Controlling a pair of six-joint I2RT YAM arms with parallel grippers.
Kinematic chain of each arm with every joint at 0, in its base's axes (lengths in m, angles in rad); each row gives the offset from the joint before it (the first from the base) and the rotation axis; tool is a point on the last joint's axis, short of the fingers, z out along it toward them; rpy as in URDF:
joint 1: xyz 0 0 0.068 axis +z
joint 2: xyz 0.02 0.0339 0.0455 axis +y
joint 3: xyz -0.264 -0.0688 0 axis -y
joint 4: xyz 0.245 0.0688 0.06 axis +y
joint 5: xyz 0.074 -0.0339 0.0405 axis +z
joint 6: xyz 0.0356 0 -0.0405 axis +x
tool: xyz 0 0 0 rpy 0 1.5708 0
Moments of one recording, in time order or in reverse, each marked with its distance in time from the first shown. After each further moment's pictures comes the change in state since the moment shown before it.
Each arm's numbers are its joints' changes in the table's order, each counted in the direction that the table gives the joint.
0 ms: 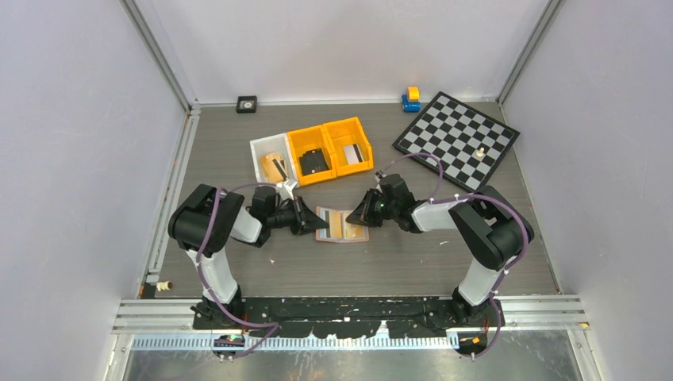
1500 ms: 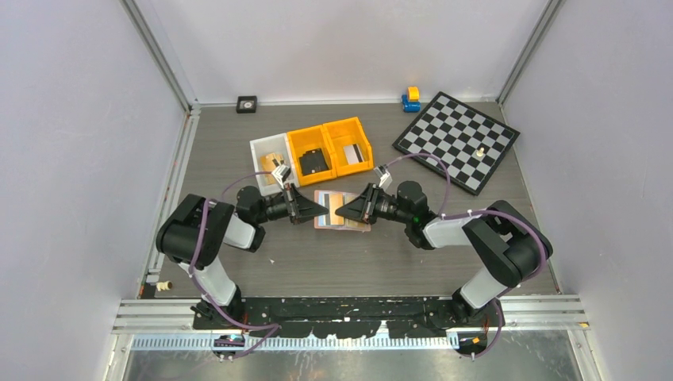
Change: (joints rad) left arm 0.028 -0.113 -0.070 -0.502 -0.150 -0.389; right arm 0.018 -0.139 -0.183 -0.573 0.226 0.201
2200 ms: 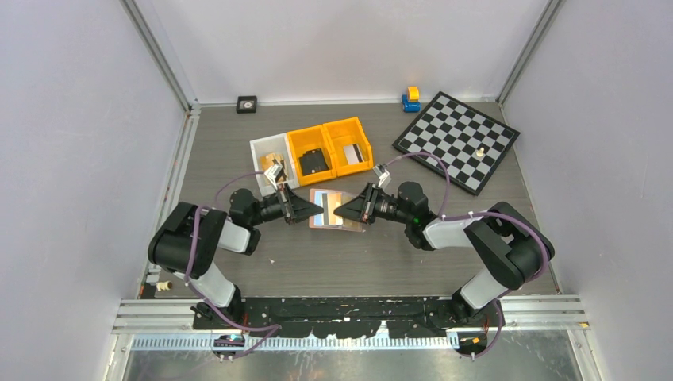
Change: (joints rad) left arm 0.042 -0.085 -0.048 -0.002 0.005 0.006; right arm 0.008 -0.019 -0.006 -0.040 0.005 0.008
